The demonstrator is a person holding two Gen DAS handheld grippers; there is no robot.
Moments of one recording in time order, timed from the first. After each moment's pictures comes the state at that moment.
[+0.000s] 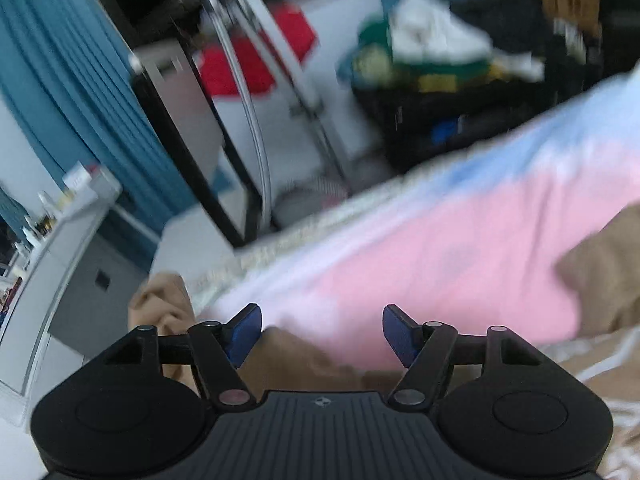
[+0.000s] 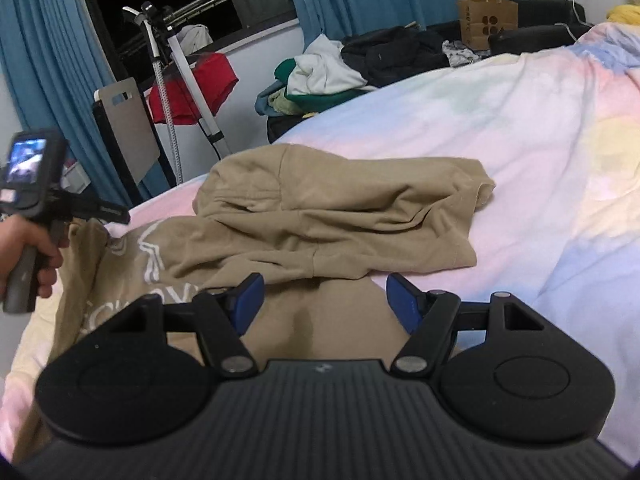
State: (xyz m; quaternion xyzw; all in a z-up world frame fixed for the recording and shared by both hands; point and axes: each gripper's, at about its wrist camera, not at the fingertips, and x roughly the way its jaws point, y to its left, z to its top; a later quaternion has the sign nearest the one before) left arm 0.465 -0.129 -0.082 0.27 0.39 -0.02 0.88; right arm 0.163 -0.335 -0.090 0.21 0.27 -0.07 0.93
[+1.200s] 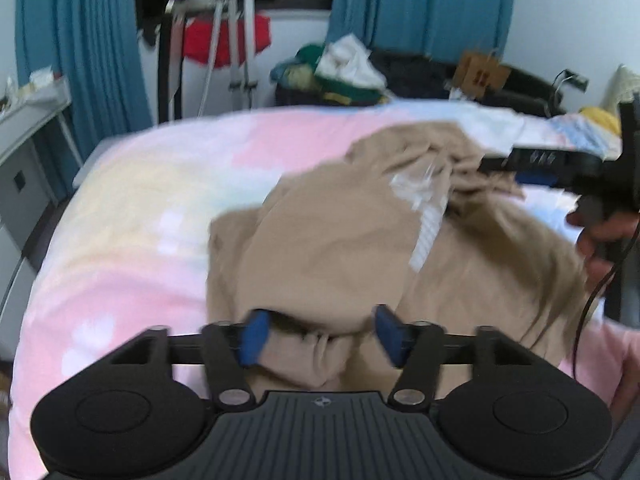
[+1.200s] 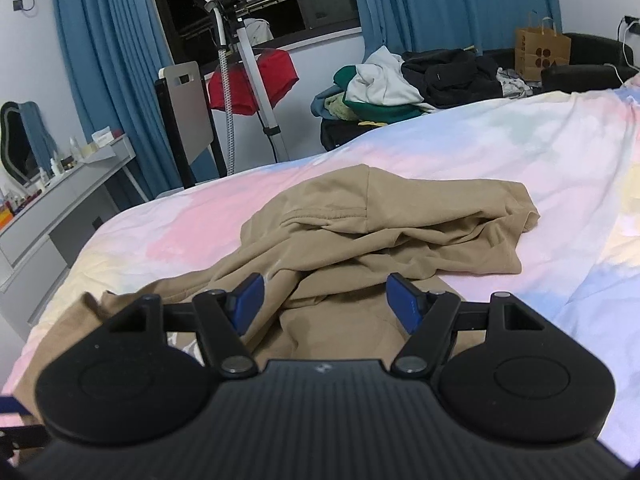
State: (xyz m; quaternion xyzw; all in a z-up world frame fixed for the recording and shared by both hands) left arm 0.088 -0.018 -0.054 0.07 0.35 -0.18 0.92; right arm 0.133 -0.290 -0.061 0.15 0.26 -0.01 0.95
